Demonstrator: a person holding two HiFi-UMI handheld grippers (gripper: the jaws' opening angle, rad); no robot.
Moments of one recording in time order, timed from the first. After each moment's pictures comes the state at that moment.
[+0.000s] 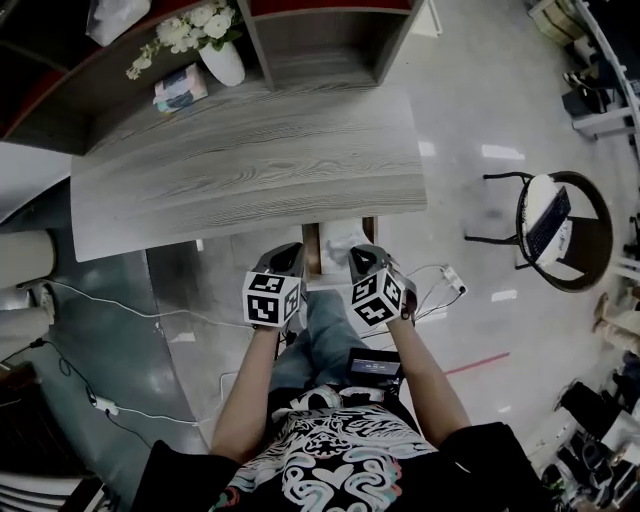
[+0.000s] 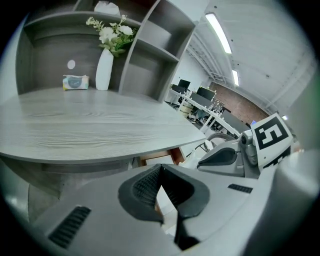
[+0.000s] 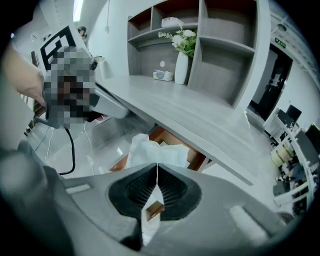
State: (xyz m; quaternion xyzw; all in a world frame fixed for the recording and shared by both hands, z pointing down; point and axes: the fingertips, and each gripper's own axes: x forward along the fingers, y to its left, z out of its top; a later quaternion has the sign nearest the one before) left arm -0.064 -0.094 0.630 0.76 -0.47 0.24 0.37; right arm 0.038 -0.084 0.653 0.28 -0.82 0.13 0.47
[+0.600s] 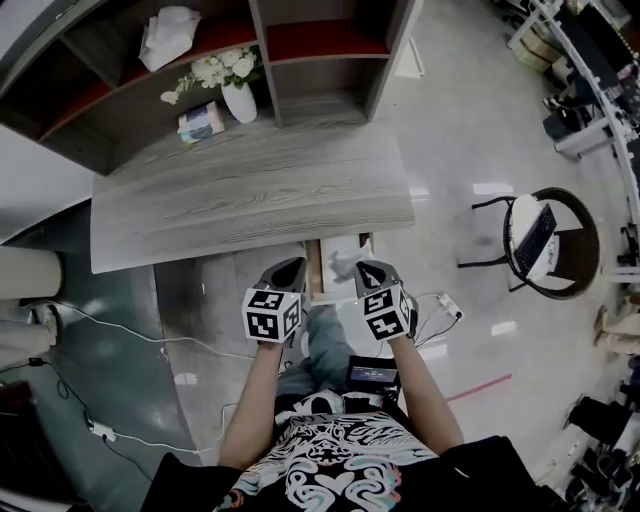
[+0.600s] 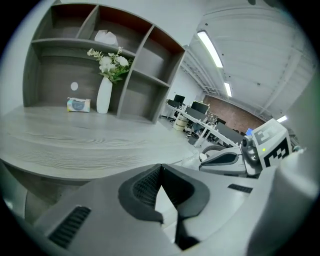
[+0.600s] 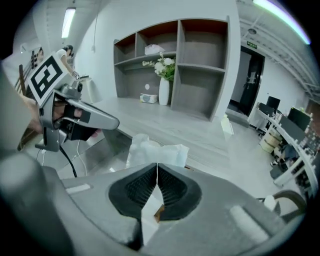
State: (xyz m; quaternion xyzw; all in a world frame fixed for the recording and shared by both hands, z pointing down) left arm -0.067 -0.088 0.553 0.79 -0.49 0.17 0.33; right arm 0.044 -0.081 0.568 0.38 -0.83 0.16 0.38
